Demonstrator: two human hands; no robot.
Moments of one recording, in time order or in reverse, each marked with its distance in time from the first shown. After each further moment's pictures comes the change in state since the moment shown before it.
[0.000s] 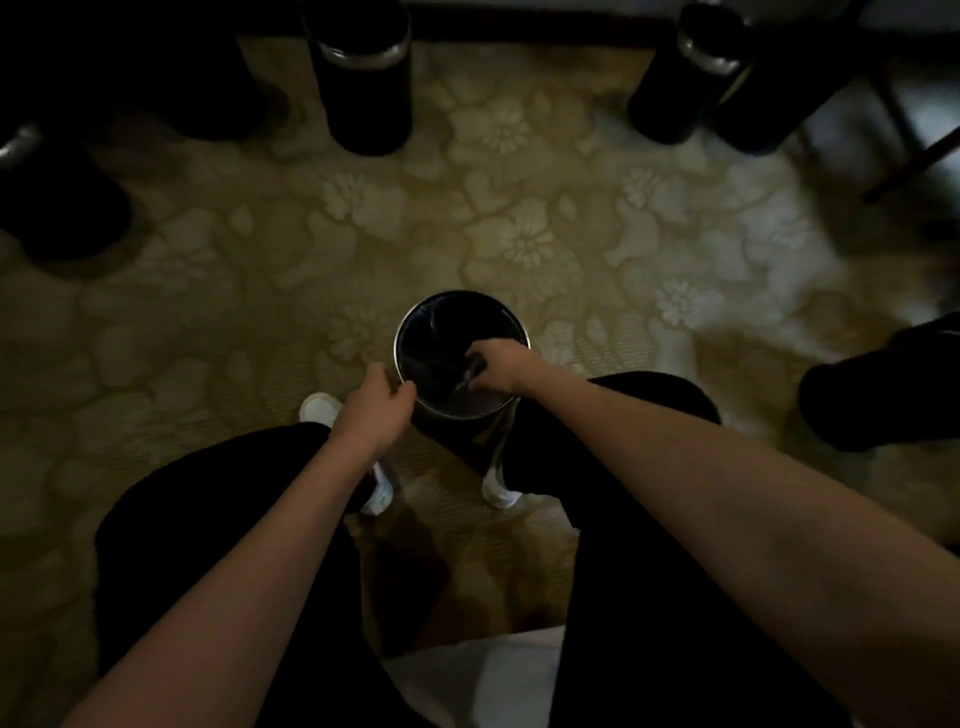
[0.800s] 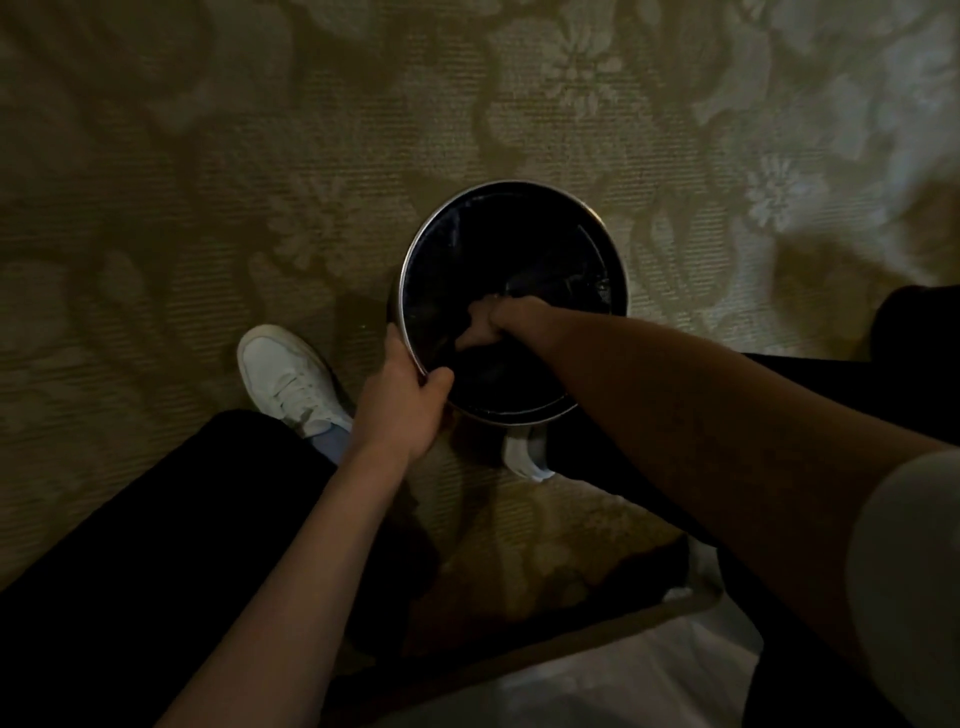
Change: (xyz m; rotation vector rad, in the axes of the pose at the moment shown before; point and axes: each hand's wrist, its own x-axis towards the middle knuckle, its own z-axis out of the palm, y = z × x) left_hand 0.134 -0.051 0.044 -0.173 -0.138 -0.086; right_hand 0.225 0.035 0.105 -0.214 -0.494 0.241
